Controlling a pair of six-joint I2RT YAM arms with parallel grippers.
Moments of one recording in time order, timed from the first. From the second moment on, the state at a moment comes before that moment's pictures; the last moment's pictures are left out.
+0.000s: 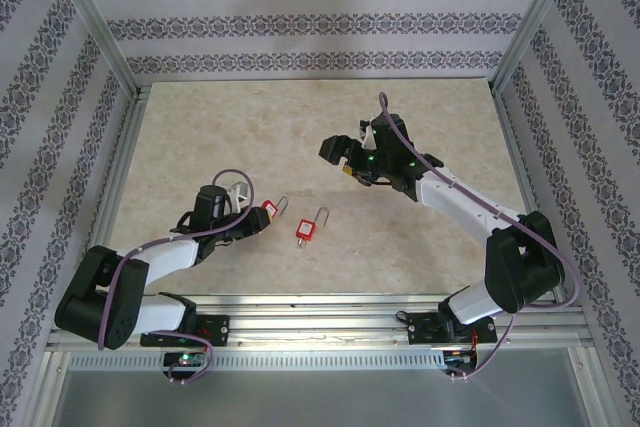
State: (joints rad) left arm -0.25 1.30 0.35 0.25 0.51 -0.70; right arm 0.47 1.49 1.05 -0.20 -0.43 0.91
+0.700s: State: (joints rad) left arm -0.20 1.44 0.32 0.38 0.58 -0.73; right arm 0.49 1.50 1.05 -0.20 -0.43 0.91
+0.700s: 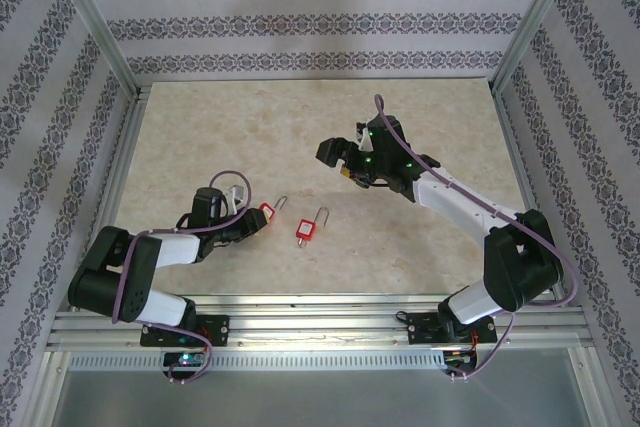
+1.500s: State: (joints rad) left arm -0.05 0.93 0.45 -0.14 0.27 -0.67; right arm 0.49 1.40 1.04 -0.32 -0.34 0.83
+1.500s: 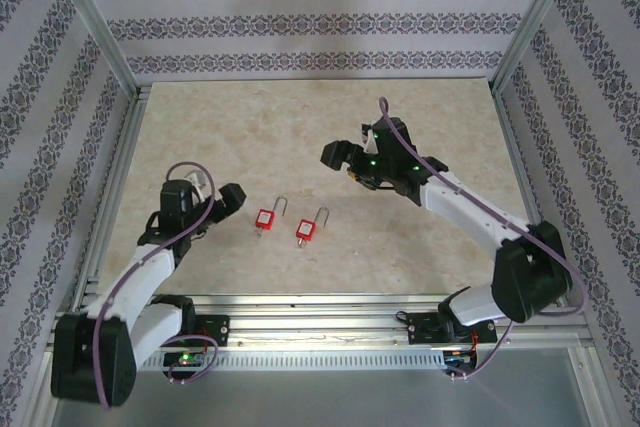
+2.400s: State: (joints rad) left arm 0.02 1.59 0.27 0.90 -0.15 -0.08; right arm 0.07 1.55 0.27 0.90 0.31 0.01
